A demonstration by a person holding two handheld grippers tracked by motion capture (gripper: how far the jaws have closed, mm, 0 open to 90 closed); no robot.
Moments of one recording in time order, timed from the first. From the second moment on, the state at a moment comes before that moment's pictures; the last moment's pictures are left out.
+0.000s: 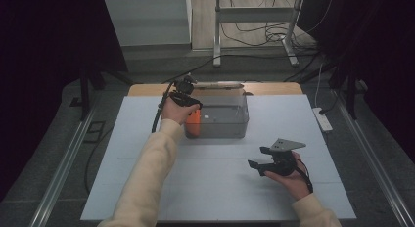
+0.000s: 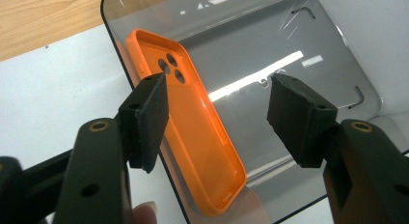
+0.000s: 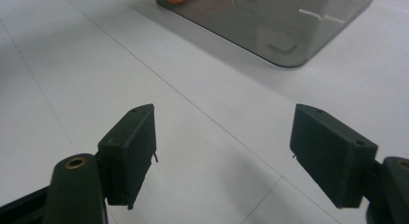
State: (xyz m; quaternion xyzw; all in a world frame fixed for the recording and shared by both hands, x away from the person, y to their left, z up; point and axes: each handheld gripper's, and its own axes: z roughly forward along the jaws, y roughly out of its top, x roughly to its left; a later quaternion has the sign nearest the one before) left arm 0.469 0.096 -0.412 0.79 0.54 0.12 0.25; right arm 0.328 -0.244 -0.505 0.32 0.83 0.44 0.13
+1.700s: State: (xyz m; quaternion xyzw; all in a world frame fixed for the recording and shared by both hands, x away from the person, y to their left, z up) left arm 0.386 0.137 -0.396 0.81 0.42 0.13 0.39; right arm 0.324 -0.254 -0.508 0.33 0.83 0.43 0.13
